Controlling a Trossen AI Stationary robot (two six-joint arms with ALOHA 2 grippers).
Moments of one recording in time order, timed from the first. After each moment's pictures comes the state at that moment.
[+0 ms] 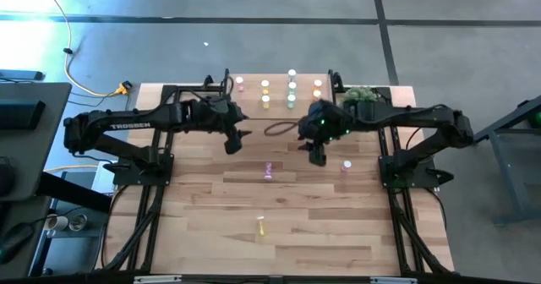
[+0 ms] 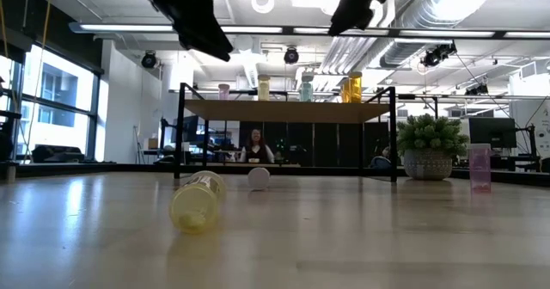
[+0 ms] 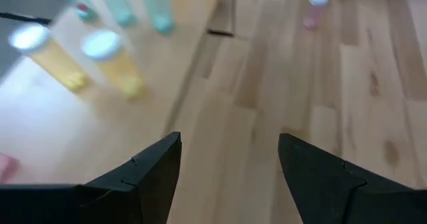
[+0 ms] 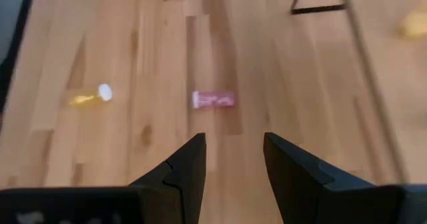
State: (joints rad) left arm 0.34 1.22 0.98 -0.43 -0.09 0.04; right arm -0.08 1.43 1.36 -0.81 -0.08 0.01
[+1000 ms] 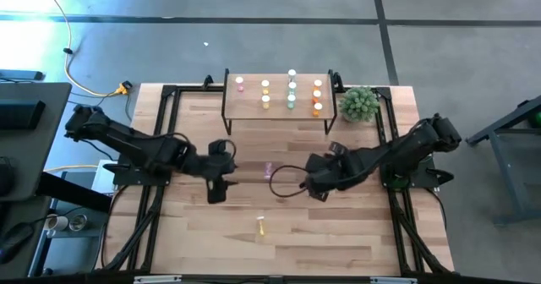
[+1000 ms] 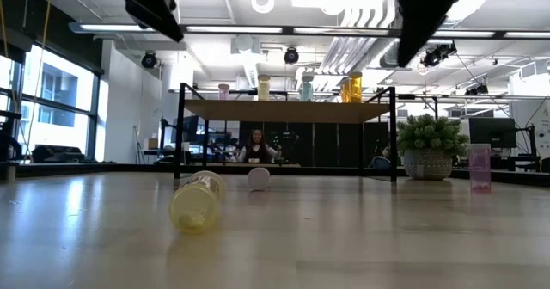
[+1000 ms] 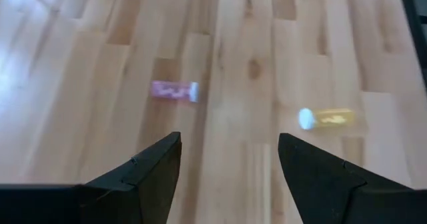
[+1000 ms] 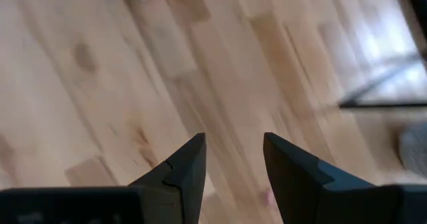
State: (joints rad) left arm -0.22 1.22 0.98 -0.65 -0.27 -0.32; right arm 0.35 1.59 1.36 -1.18 0.42 0.73
